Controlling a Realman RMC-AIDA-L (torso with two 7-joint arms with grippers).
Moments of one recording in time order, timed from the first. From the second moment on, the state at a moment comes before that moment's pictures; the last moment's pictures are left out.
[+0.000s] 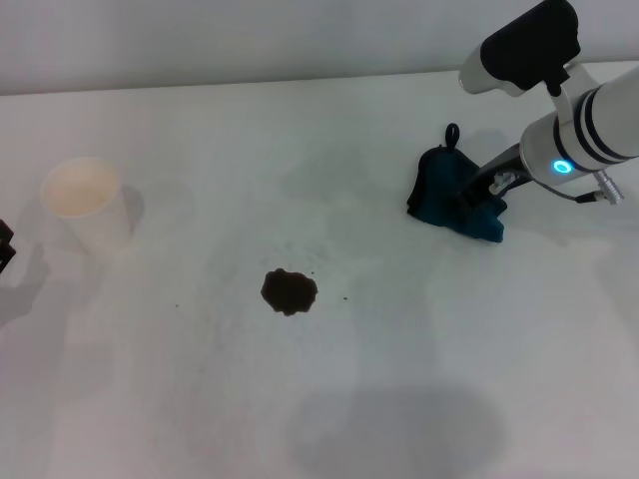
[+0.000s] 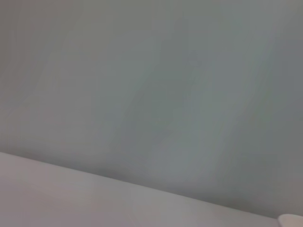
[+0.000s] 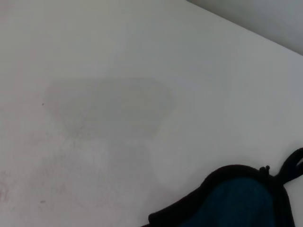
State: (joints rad) left arm -0.22 -2.09 1.50 0.24 -2.93 -1.04 2.51; right arm 0.65 2.02 -1.40 -0.84 0.57 0.94 -0.59
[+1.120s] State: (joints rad) left arm -0.22 -2.09 1.49 0.24 -2.93 -1.05 2.50; right arm 0.60 2.02 -1.42 -0.92 0.92 1.14 -0.86
